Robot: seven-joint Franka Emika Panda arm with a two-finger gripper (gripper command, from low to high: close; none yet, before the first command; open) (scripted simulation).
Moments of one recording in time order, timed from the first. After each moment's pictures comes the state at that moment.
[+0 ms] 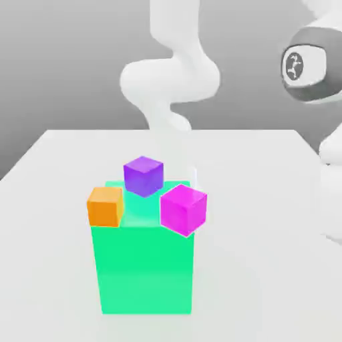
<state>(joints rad) 0.30 0.28 0.16 -2.05 -0.07 2.48 0.60</state>
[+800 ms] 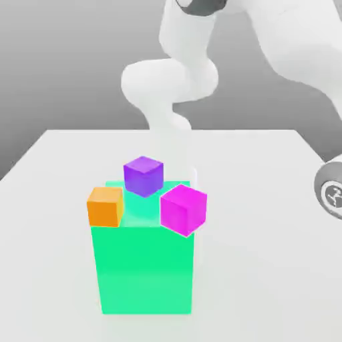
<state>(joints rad) 0.37 0.46 0.15 -2.03 -0.12 2.49 0.57</state>
